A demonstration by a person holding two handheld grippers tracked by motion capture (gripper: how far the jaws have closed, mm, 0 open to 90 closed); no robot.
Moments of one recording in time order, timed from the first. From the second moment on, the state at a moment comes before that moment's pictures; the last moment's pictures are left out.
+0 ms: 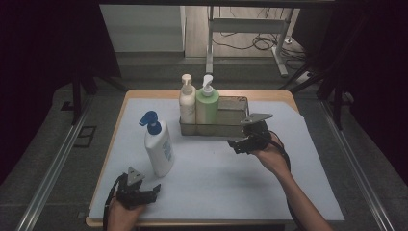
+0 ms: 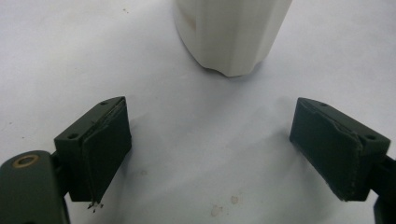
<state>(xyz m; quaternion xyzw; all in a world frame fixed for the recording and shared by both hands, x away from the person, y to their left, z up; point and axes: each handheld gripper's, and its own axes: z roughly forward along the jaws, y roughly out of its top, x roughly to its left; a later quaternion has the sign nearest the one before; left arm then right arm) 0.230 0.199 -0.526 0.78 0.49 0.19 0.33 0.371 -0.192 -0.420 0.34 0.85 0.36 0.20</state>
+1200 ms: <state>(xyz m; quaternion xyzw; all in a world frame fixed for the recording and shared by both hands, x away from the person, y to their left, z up) 0.231 0.199 -0.526 0.78 0.49 0.19 0.33 0.291 -0.263 -0.469 0.38 0.84 0.35 0.19</state>
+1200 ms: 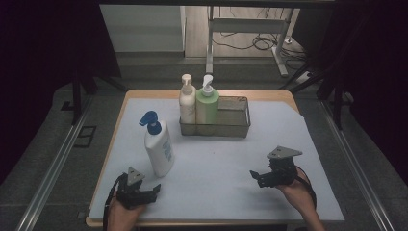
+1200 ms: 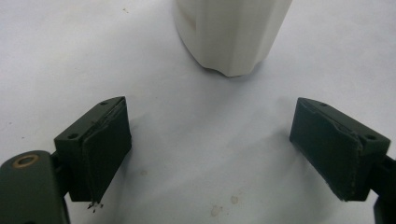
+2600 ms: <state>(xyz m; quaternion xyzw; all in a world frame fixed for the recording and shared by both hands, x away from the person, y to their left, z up) 0.238 0.217 -0.513 0.79 0.49 0.17 0.33 0.284 -0.286 -0.522 0.42 0.83 0.33 0.16</state>
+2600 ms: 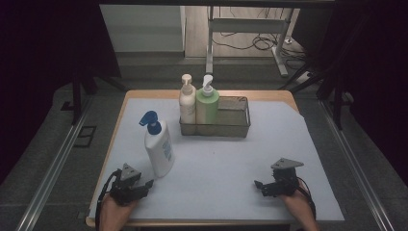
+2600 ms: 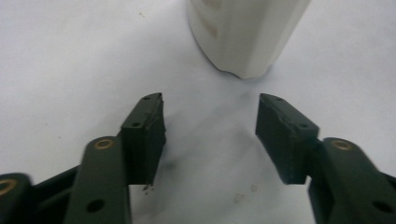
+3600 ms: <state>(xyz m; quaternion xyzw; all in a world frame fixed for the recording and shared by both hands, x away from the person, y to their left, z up) 0.301 0.212 -0.512 0.79 0.49 0.14 0.35 0.284 -0.286 -0.522 0.42 0.83 0.33 0.16</state>
